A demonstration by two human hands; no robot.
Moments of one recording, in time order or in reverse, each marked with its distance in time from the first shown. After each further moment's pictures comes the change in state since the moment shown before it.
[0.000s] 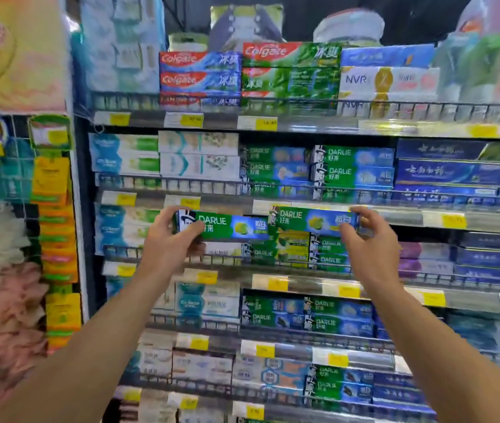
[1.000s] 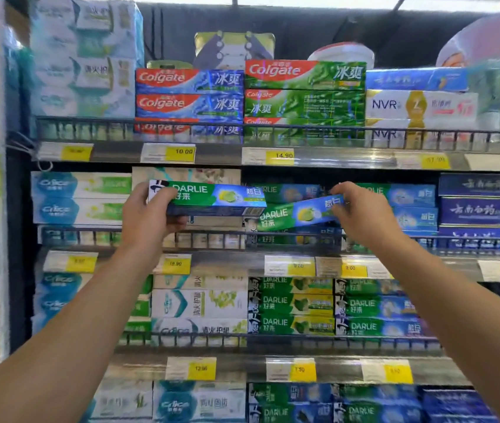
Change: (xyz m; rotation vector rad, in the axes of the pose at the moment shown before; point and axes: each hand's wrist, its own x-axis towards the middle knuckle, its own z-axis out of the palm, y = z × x) left_hand 0.195 0.019 0.020 -0.288 0.057 0.176; right_hand 0.174 -0.026 0.107 -0.715 -0.143 -0.295
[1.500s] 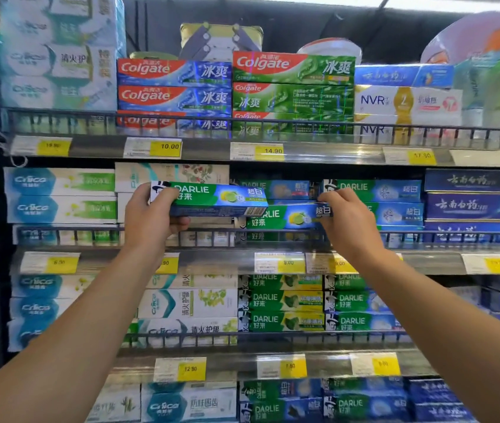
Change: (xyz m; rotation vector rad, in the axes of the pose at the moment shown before) left_hand 0.003 -0.017 0.018 -0.041 -0.037 -0.025; right_hand -0.022 0.004 0.021 -0.095 0.092 -0.109
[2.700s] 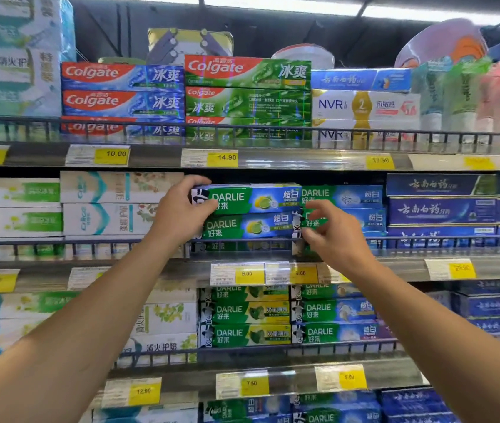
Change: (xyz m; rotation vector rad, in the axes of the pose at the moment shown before) left_hand 0.002 -0.012 0.097 0.638 -0.298 0.247; right_hand -0.004 0.055 -0.014 0.366 -0.073 0.086
